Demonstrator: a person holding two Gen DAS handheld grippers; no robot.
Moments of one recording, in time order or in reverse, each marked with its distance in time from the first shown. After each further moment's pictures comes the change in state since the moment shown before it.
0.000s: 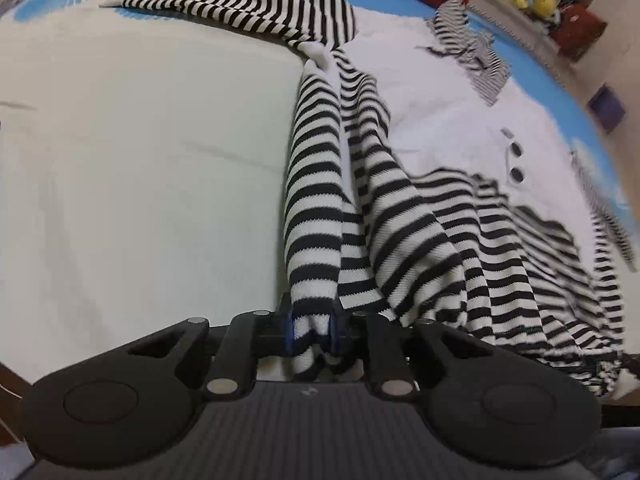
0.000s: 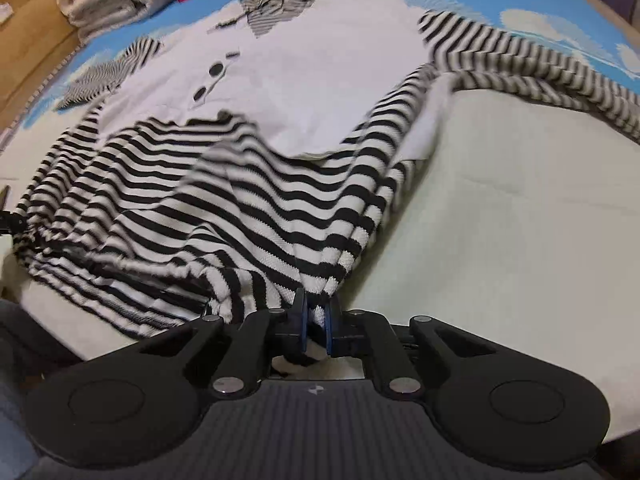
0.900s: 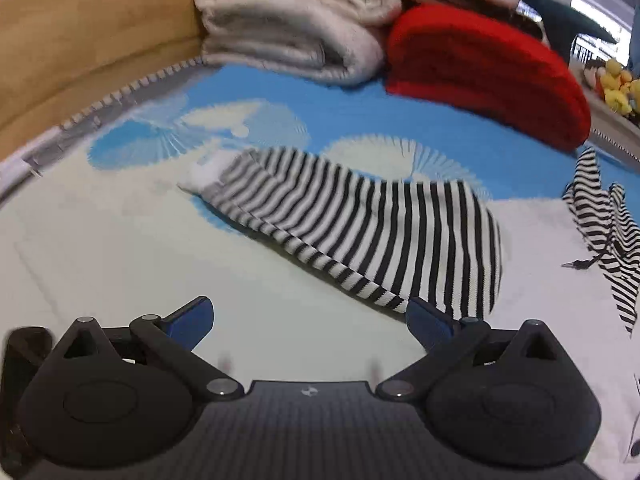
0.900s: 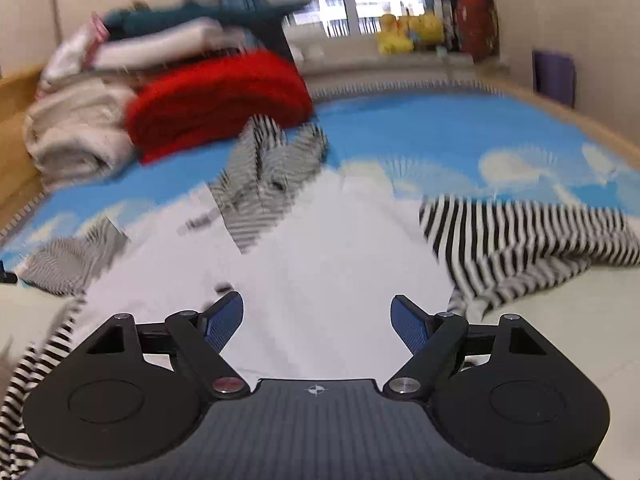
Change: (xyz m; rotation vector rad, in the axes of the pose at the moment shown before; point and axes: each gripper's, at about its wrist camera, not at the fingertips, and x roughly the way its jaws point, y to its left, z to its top) left arm 0.043 0.022 0.195 -0.106 -0.345 0.380; right arm 0.038 0.045 0.140 0.119 -0.440 -0.136
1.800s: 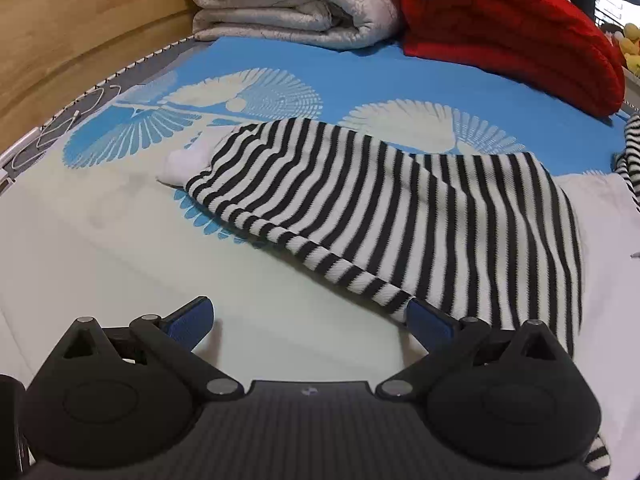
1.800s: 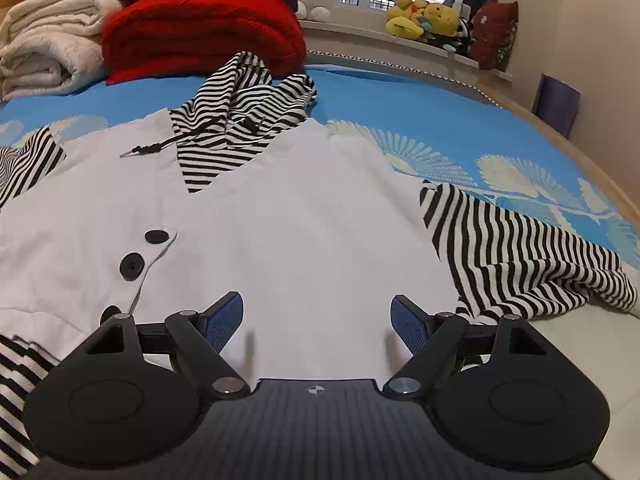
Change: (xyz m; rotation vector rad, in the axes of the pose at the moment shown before) left arm 0.086 0.015 0.013 0.059 0.053 0.051; right arm 0.068 0.023 -0.022 -0.227 0.053 -0.168
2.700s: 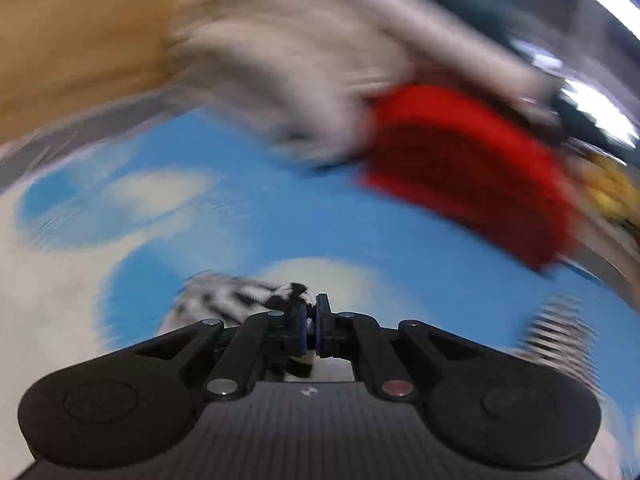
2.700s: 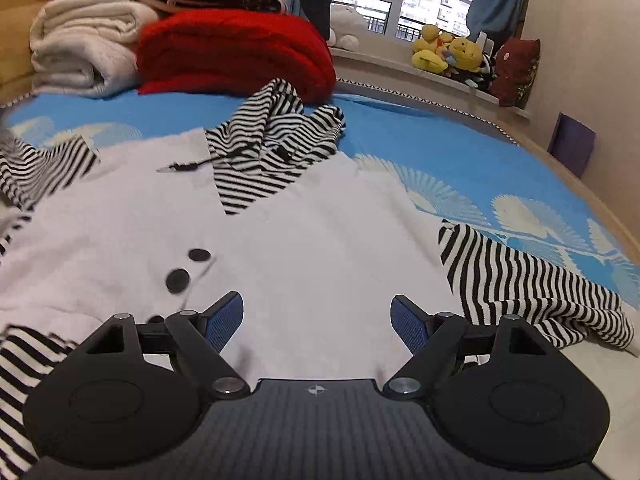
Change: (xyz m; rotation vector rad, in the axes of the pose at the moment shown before) left arm -0.084 -0.061 0.124 -0.152 -0.211 -0.247; right arm -0.029 0.015 0.007 -0.065 -0.077 0.048
